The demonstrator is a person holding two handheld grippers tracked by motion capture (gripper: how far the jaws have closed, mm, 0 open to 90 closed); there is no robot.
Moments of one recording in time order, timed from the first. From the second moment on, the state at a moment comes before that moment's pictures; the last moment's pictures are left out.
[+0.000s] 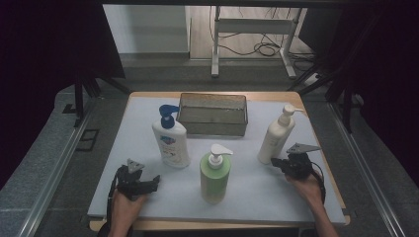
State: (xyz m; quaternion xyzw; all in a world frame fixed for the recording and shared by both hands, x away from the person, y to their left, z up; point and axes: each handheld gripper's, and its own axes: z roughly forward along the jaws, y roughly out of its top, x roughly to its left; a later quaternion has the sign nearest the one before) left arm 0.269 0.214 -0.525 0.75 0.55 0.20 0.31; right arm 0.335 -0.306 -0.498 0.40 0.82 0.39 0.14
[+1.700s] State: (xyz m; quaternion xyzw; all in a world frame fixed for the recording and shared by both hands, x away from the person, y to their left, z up) left arm 0.269 0.214 -0.525 0.75 0.55 0.20 0.31; right arm 0.423 -0.331 -0.515 0.48 0.78 0.36 0.18
